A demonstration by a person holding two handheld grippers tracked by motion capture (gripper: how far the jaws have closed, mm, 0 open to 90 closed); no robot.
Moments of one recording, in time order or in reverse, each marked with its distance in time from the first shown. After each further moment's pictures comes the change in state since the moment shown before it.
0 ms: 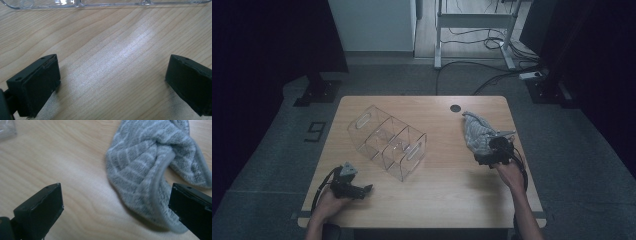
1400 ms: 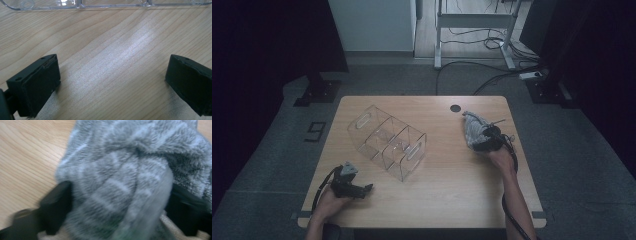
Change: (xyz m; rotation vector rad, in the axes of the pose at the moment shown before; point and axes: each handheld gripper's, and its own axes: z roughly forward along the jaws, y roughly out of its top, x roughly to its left) left arm 0.000 0.002 0.001 0.000 0.003 -0.003; right arm -0.042 0.025 0.075 0.131 -0.040 0.057
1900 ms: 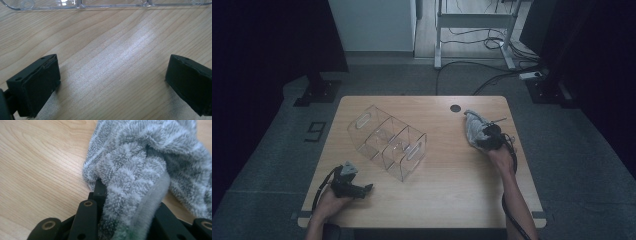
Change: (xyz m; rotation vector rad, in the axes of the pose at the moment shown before) left arm 0.000 0.000 0.000 0.000 0.001 -0.001; right arm 0.009 0.005 -0.017 -0.034 0.019 0.003
